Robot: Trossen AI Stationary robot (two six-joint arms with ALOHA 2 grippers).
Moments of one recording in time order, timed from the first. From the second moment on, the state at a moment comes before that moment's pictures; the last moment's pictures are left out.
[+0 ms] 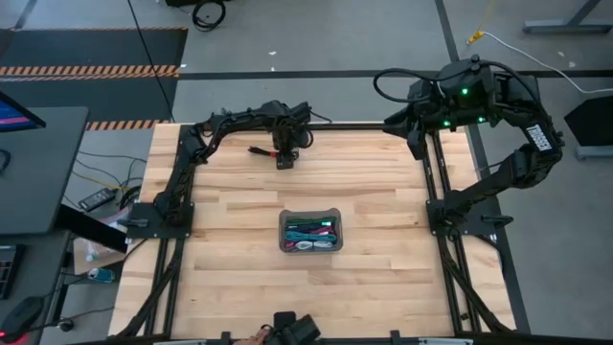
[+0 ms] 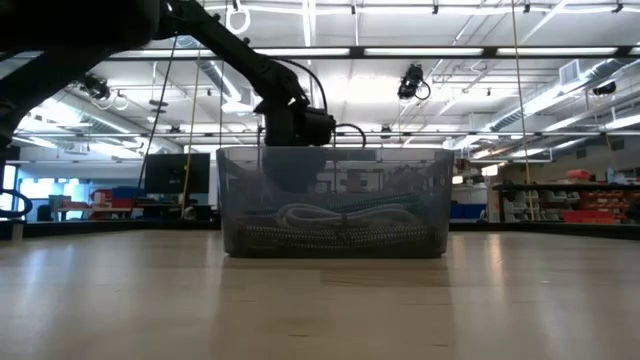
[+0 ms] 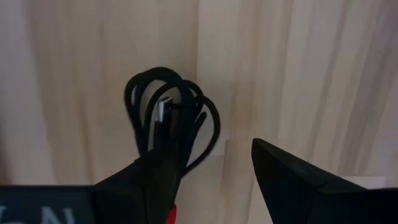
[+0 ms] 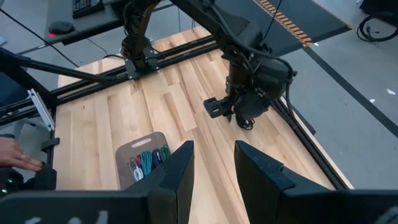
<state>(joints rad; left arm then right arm) 0.59 2.24 1.81 -1.05 0.13 0.54 -0.21 1.34 2.13 -1.38 0.02 0.19</state>
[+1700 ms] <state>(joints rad) 0.33 1.91 1.84 -1.11 -0.08 0.23 -0.21 1.34 2.13 -1.39 0.02 0.14</state>
